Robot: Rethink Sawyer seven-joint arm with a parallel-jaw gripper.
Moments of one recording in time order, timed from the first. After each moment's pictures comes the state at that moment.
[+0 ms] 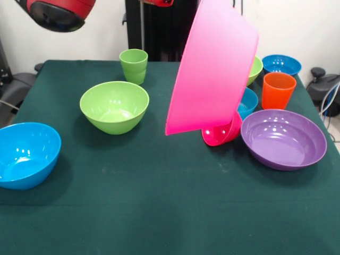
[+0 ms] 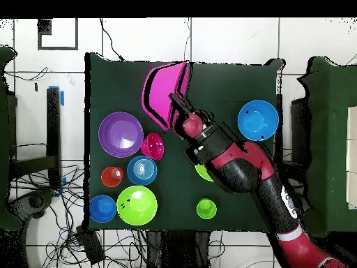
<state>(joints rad) -1.47 0.30 1.59 1.97 -0.85 0.24 1.99</state>
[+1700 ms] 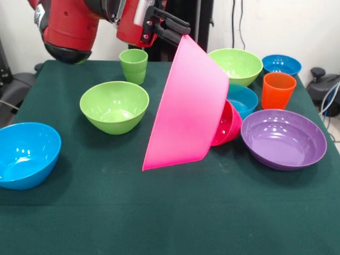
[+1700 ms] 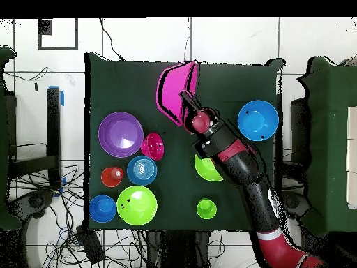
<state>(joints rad) -1.53 0.50 1.52 1.88 -0.82 0.34 1.71</state>
